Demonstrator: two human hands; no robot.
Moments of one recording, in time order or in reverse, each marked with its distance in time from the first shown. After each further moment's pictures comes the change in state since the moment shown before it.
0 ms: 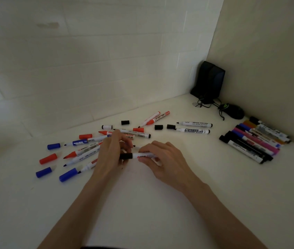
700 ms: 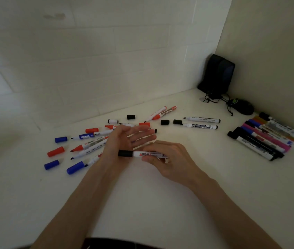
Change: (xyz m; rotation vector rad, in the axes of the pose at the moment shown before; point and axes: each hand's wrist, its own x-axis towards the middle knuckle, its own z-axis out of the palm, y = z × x) left_hand -0.009 0.014 -0.003 -0.853 -0.453 -0.259; right_hand 0.002 -0.005 -0.004 0.195 -0.013 -0.022
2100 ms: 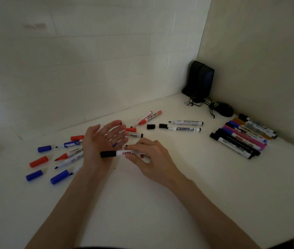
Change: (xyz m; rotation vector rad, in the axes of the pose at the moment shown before) left_hand 0.007 0.003 -0.008 -0.066 0.147 0.260; right_hand 0.007 -0.007 0.007 -0.027 0.040 0.099
